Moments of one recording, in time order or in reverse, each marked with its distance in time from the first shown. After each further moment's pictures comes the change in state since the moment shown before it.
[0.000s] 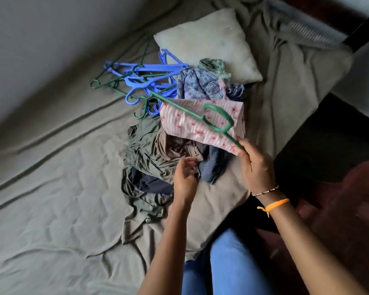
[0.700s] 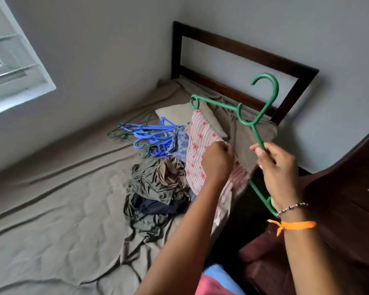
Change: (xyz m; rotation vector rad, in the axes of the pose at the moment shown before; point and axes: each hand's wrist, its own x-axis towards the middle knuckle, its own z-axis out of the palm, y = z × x) left_hand -0.149 0.155 -0.001 0.321 -0.034 0.540; right_hand -0.086 -0.181 -0.141 0.171 0.346 0.098
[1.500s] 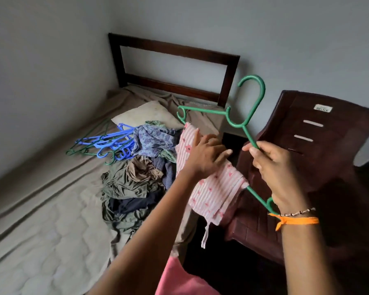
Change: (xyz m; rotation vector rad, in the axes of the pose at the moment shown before) left_hand -0.093 -0.007 0.010 0.342 -0.352 0.996; right_hand -0.128 -0.027 -0.100 0.081 0.163 0.212
